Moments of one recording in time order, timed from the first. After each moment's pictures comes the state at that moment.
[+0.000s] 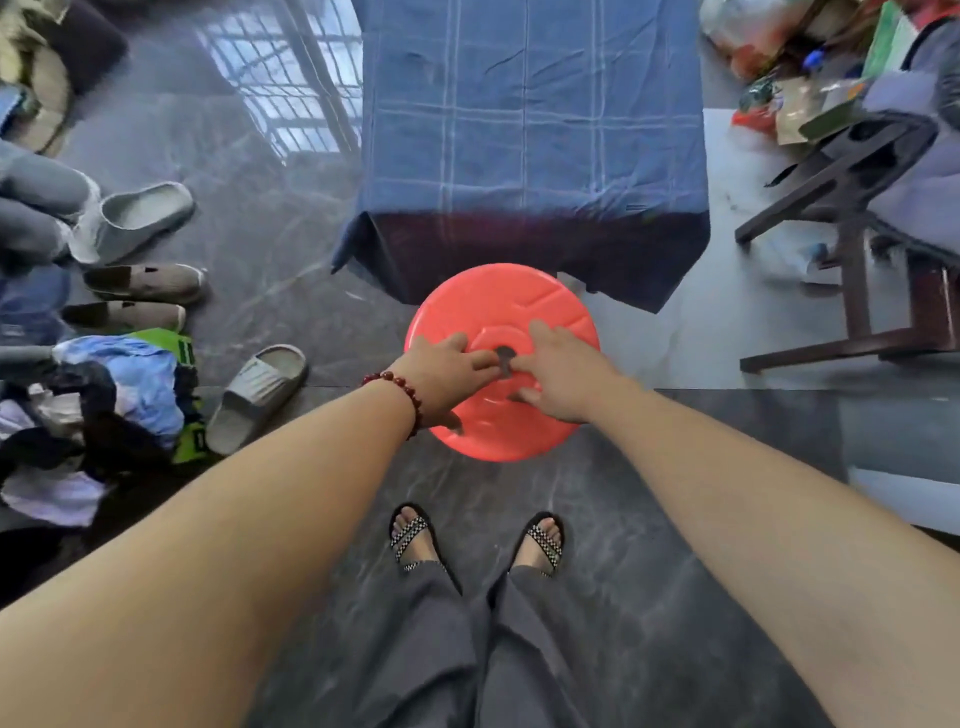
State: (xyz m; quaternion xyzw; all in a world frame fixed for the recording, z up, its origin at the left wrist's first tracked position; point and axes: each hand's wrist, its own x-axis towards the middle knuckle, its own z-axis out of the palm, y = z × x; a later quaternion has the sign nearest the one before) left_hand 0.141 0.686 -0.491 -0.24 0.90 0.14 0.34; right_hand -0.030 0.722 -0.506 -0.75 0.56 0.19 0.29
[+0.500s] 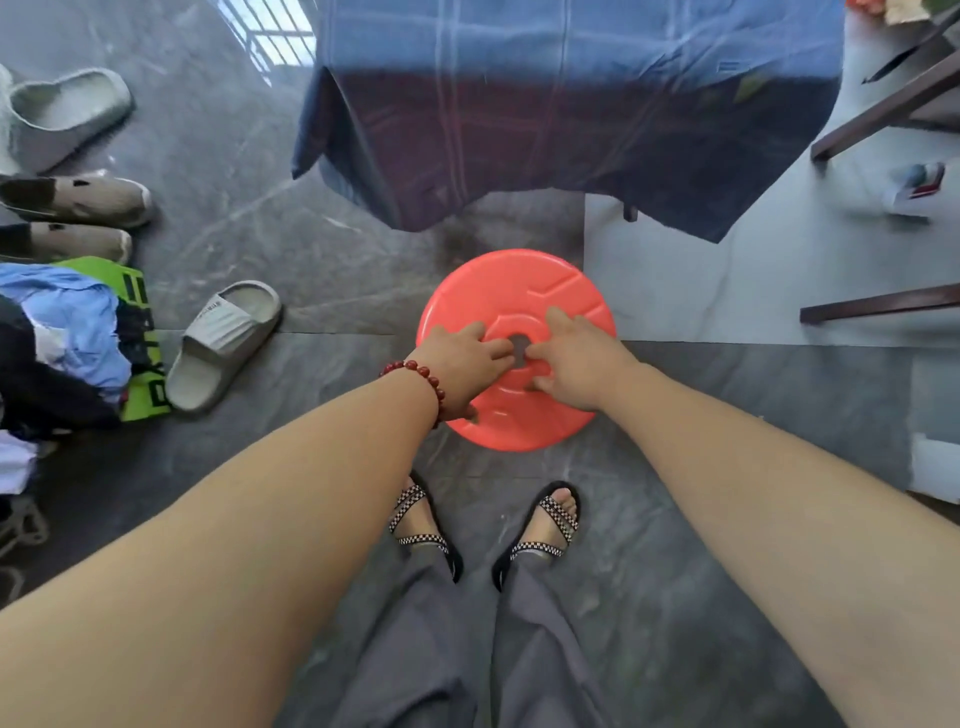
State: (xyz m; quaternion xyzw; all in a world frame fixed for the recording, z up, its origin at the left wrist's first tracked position) left_hand 0.136 0.722 -0.638 -0.23 0.89 0.16 0.35; right_hand -0.029 0.750 -0.646 -0.74 0.55 0.23 0.32
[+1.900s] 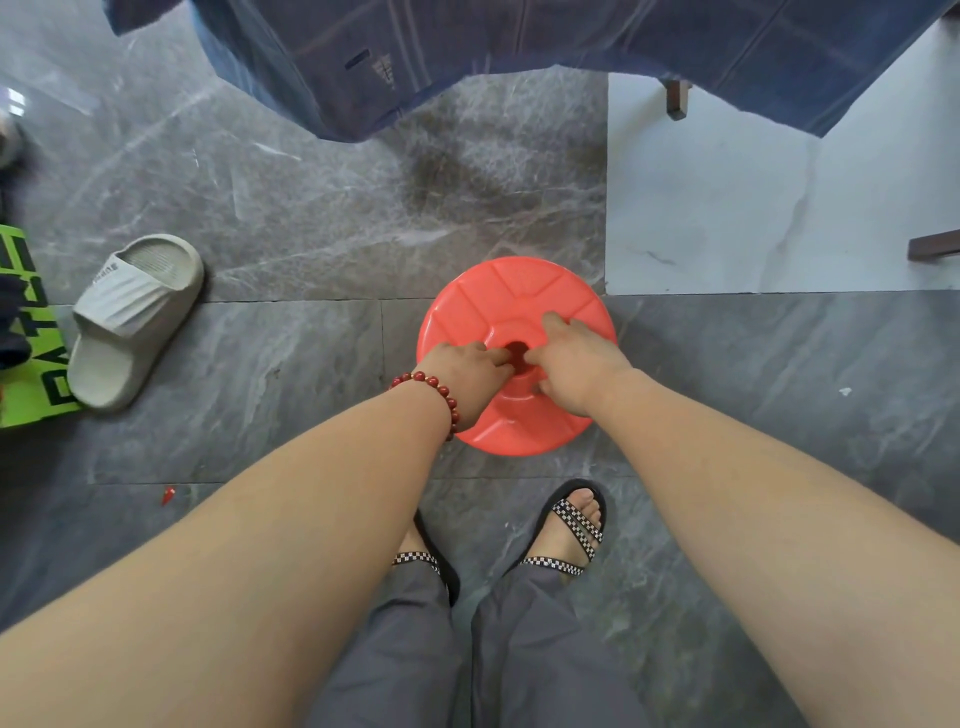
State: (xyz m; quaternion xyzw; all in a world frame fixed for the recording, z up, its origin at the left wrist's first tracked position) left_hand 0.115 0.765 -0.825 -0.27 0.87 0.24 0.33; right_hand -0.041 0.785 -0.822 -0.68 0.57 0.25 0.38
